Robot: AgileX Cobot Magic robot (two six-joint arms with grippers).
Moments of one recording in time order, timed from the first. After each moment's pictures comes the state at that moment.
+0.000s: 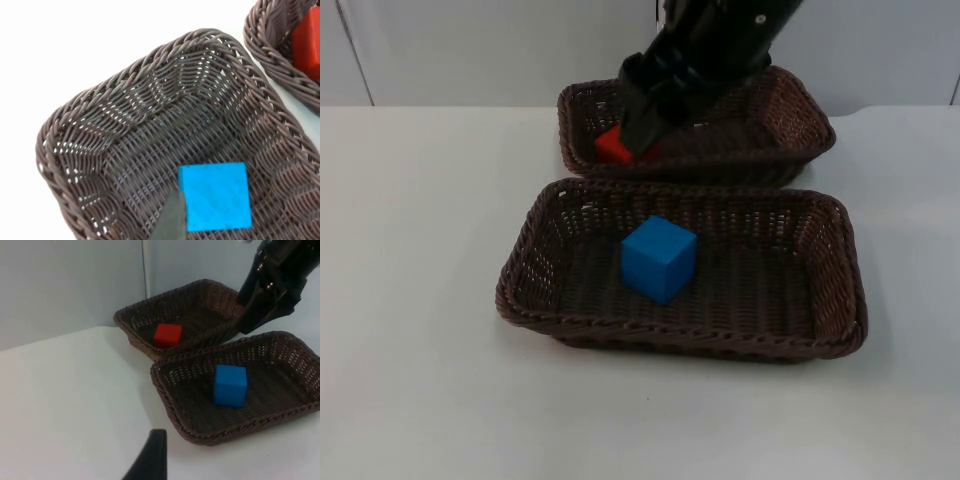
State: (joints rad) right arm 0.66 2.04 -1.74 0.14 0.82 -0.33; left arm -0.41 0.15 -0.44 -0.08 0.70 0.07
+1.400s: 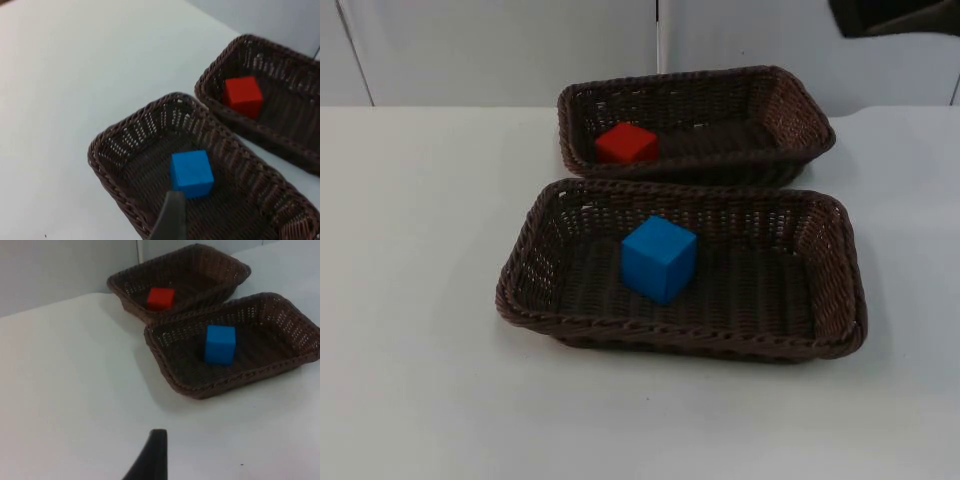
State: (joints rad) right arm 0.66 1.16 -0.94 0.16 0.43 -0.28; left arm -0.41 0.00 -0.53 -0.08 1.02 0.07
